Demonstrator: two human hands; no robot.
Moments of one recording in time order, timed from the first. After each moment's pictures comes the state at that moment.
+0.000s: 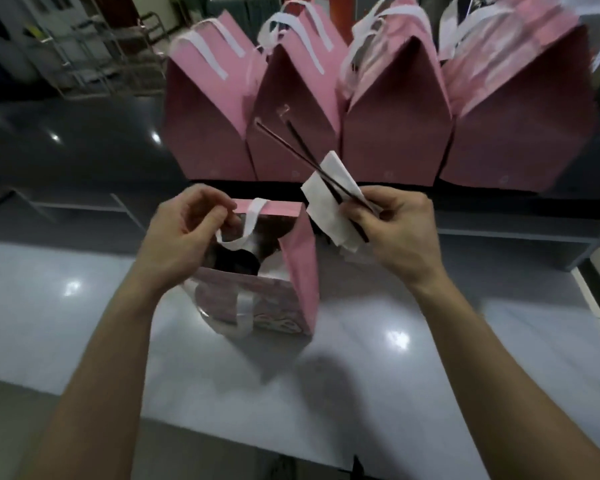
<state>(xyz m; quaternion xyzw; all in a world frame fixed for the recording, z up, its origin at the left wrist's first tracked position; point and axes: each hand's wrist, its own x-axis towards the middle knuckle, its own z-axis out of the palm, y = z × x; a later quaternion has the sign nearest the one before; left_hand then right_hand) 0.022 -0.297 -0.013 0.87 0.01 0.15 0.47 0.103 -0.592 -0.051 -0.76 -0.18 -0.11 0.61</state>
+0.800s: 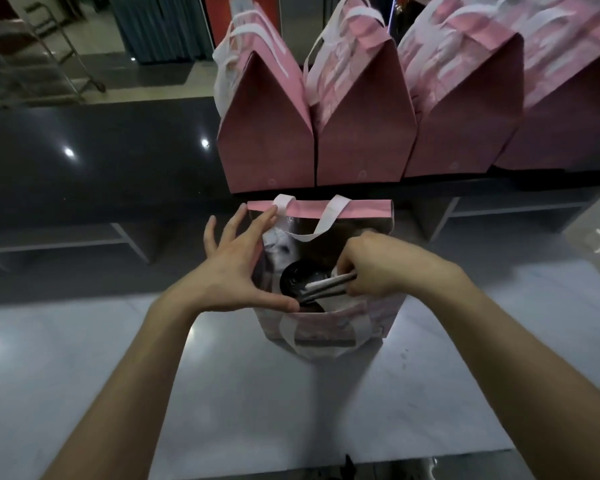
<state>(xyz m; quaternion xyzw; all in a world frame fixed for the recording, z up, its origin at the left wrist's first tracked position) 0.074 -0.142 -0.066 0.95 -0.21 -0.09 0.23 0.074 -0.415 -0.030 -0.96 -0.20 0.19 0.05</state>
